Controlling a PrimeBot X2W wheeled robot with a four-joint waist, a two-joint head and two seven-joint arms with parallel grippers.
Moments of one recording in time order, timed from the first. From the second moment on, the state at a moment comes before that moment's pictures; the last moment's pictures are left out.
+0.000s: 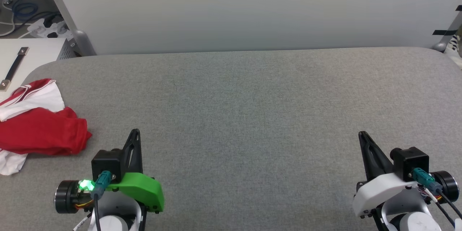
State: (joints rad) left arm -0.01 0.06 0.00 0.00 -0.01 0.00 0.00; right arm -0.01 -0.05 0.00 0.00 0.01 0.13 0.00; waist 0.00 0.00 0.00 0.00
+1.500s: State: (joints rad) left arm -0.01 0.06 -0.01 0.04 -0.07 -0.01 -0.07; right arm -0.01 -0.05 -0.04 0.01 0.03 0.13 -0.07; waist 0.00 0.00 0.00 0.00
